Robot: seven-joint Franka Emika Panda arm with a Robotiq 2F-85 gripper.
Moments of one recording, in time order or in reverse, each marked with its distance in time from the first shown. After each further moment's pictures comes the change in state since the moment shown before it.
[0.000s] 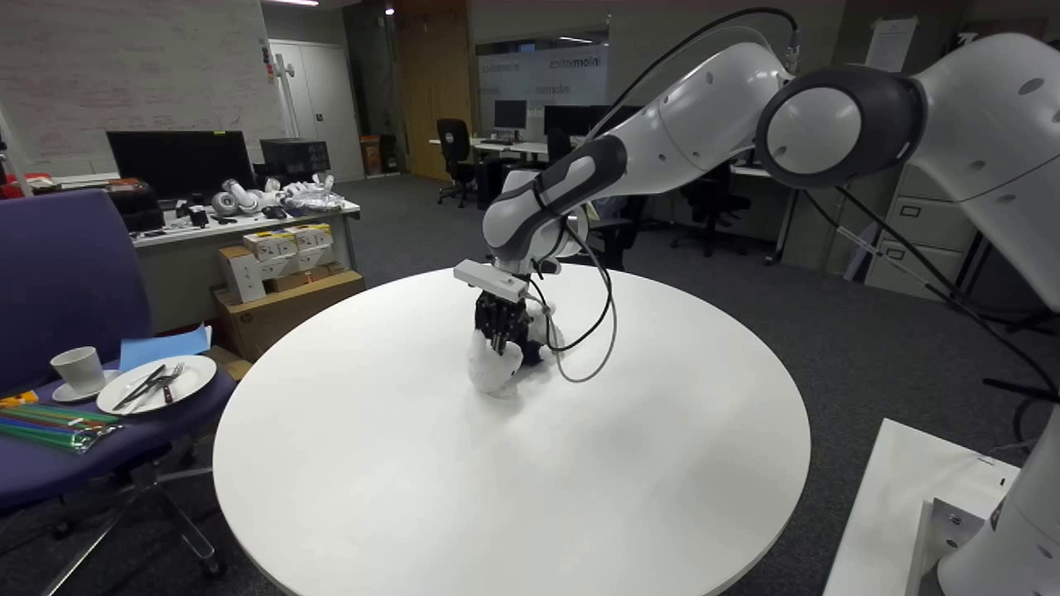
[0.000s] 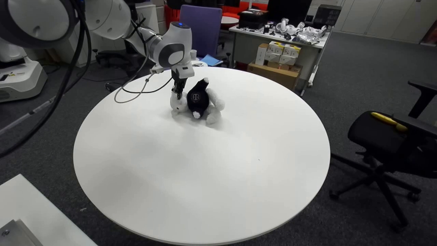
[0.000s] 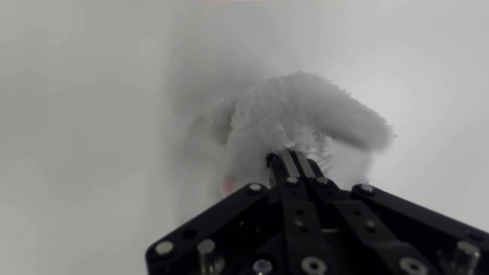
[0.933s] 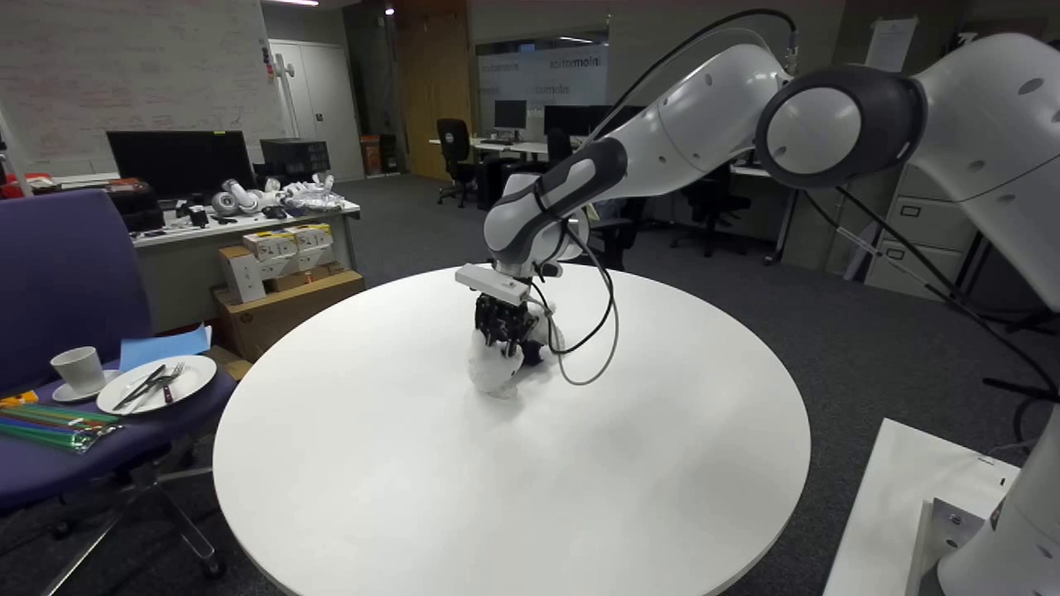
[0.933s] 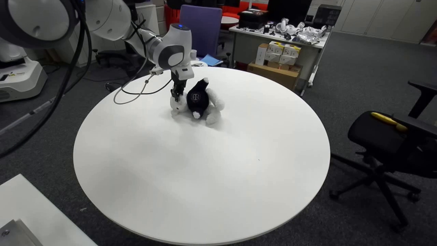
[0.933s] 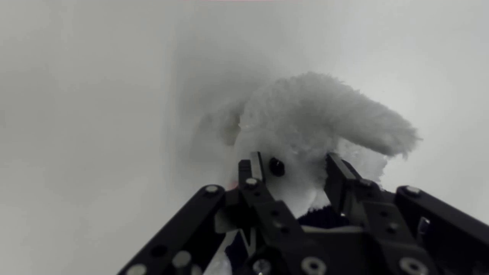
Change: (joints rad) arm 0.000 0.001 0.000 -0.012 -0.001 0.000 0.000
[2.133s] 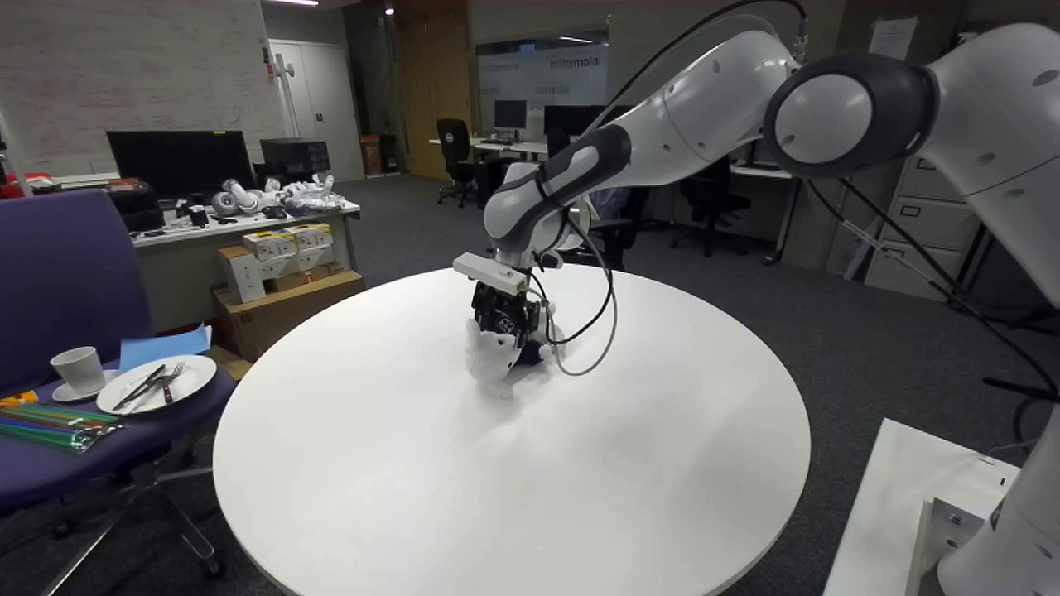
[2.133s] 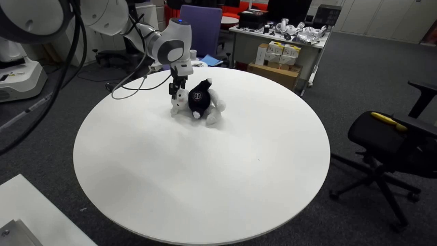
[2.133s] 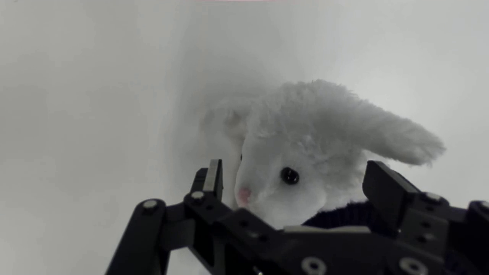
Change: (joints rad) arm -0.001 -0.032 0.000 -0.008 0.005 -0.018 0.037
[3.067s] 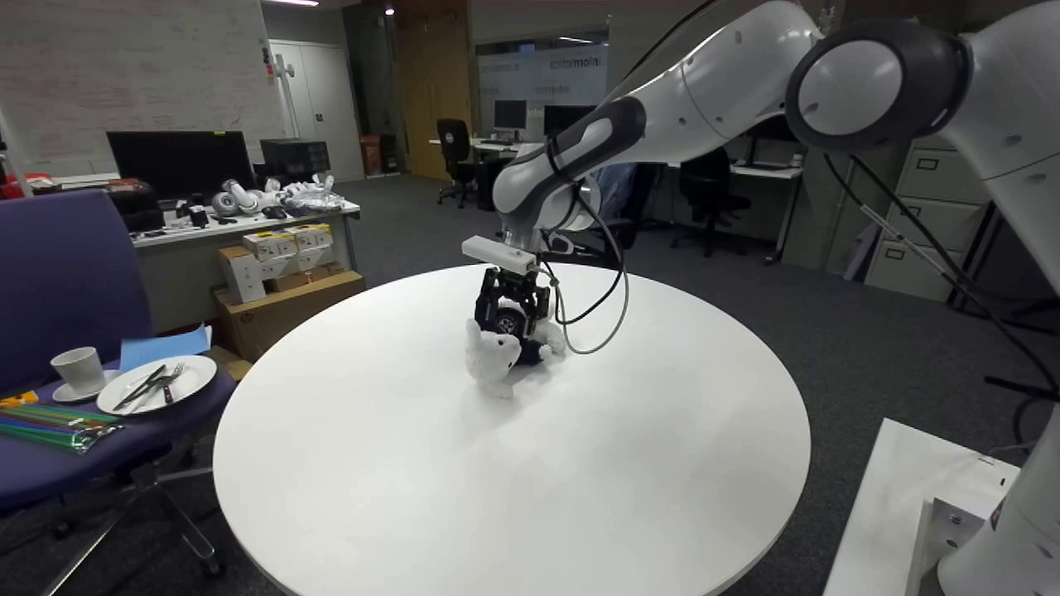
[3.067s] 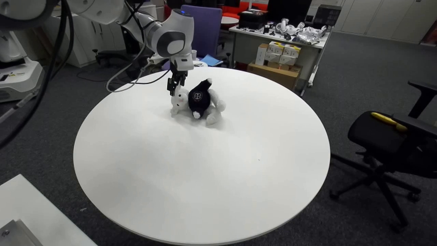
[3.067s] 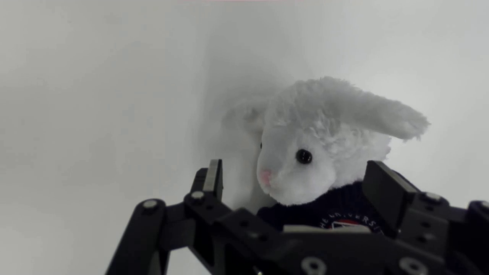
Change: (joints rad) arm -0.024 -0.079 0.002 -0.053 0.027 -0.067 0.002
